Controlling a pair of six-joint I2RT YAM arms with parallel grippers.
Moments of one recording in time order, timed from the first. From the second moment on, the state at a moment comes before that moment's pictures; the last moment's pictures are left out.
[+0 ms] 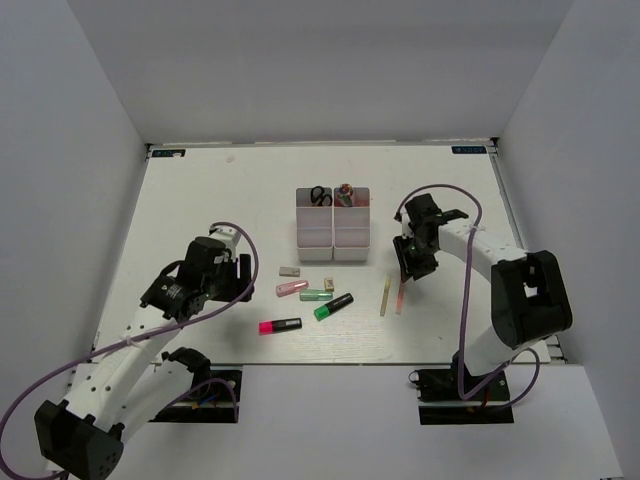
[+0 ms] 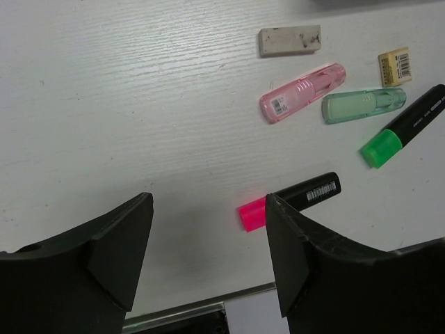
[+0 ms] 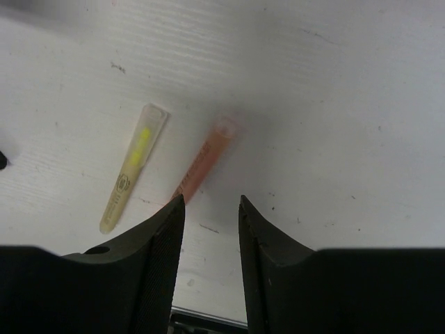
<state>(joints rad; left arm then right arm) -0.44 0.80 0.70 -0.73 -0.05 -0.29 0.34 1.57 0.99 -0.75 -0.11 0.05</state>
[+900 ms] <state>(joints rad) -0.44 0.77 0.67 -0.70 -0.05 -0.29 0.38 1.70 1.01 -0.69 0.03 0.29</state>
